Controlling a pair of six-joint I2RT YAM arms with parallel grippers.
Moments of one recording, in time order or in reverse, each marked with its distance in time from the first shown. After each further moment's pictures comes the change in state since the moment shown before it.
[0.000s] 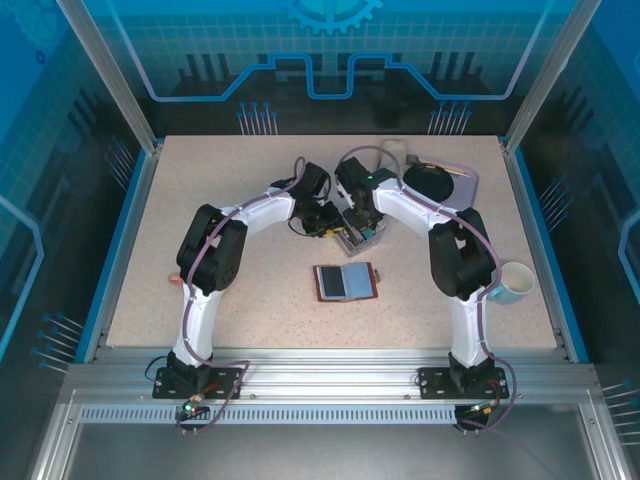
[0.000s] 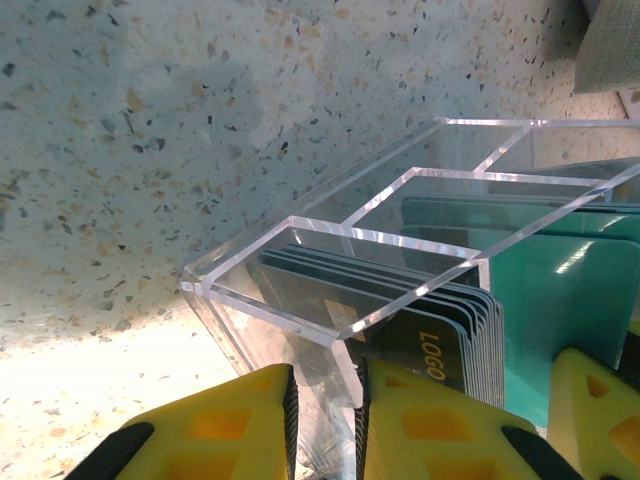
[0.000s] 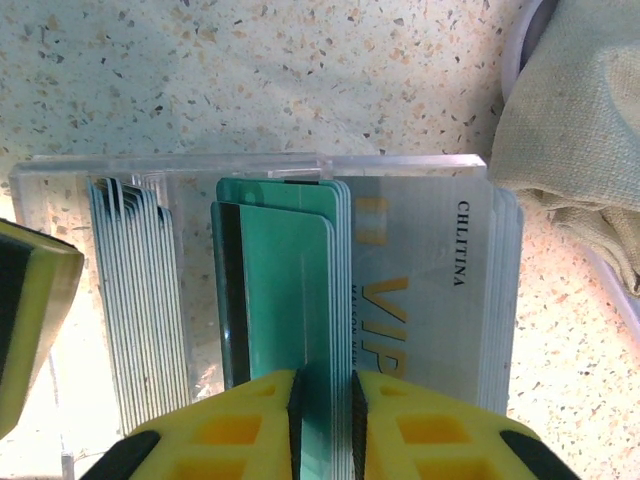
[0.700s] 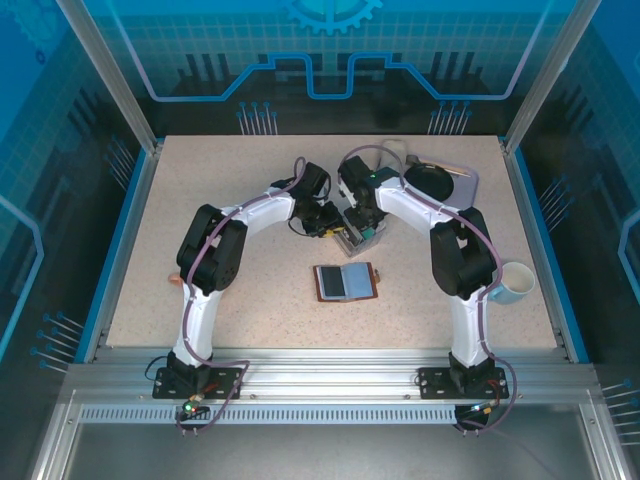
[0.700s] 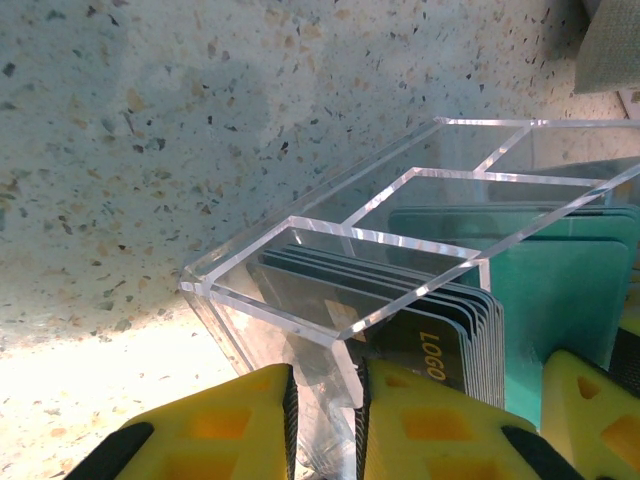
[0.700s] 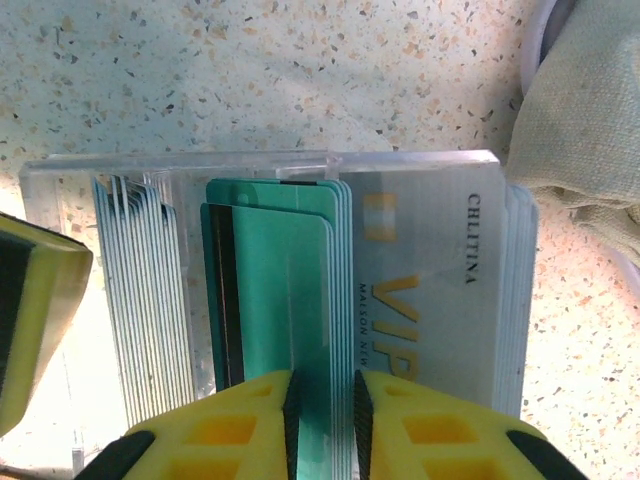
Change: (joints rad) left arm 0.000 0.000 0.000 0.000 0.000 0.000; right arm -0.017 0.000 0.000 -0.001 -0.054 0.001
